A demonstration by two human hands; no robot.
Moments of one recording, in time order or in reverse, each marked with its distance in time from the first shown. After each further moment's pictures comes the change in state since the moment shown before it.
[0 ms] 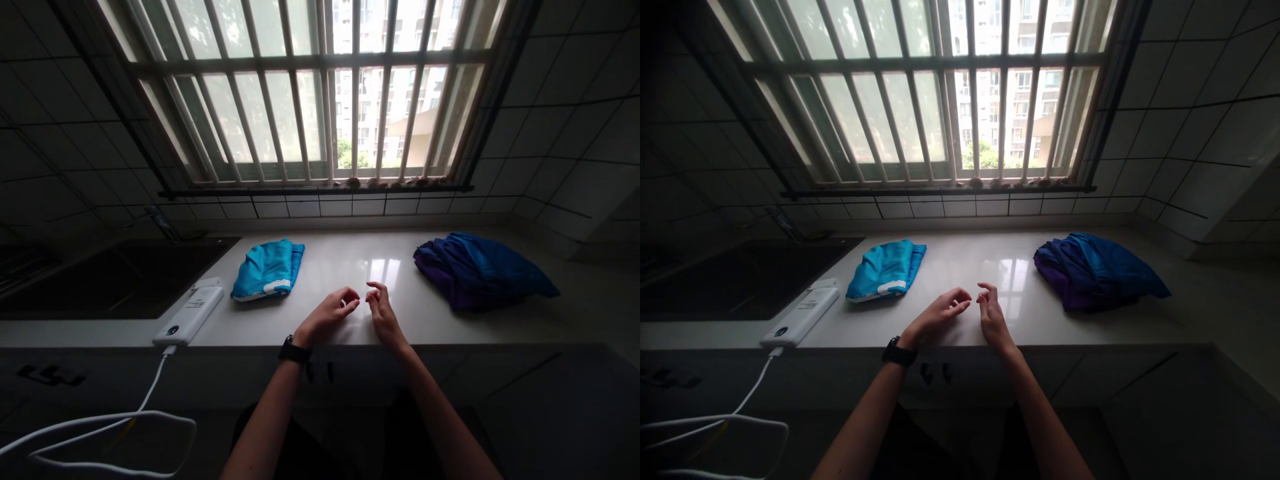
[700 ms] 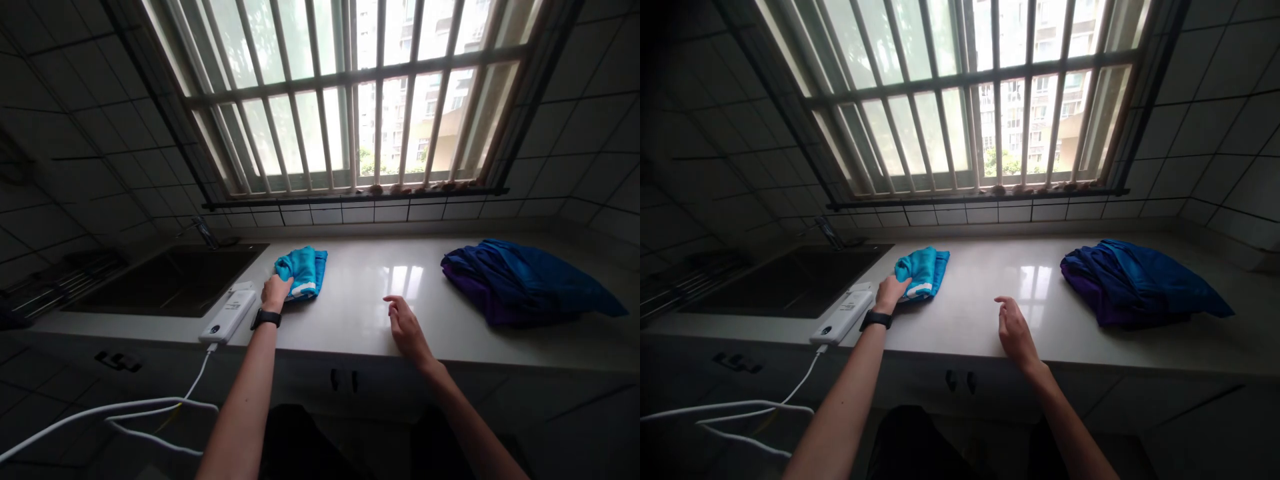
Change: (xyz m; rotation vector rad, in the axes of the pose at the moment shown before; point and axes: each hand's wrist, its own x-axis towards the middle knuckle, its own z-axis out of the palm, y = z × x) left_hand -0.028 -0.048 -0.174 0.557 0.722 -0.900; right_hand -0.004 -0.020 0.003 -0.317 -0.047 -0.053
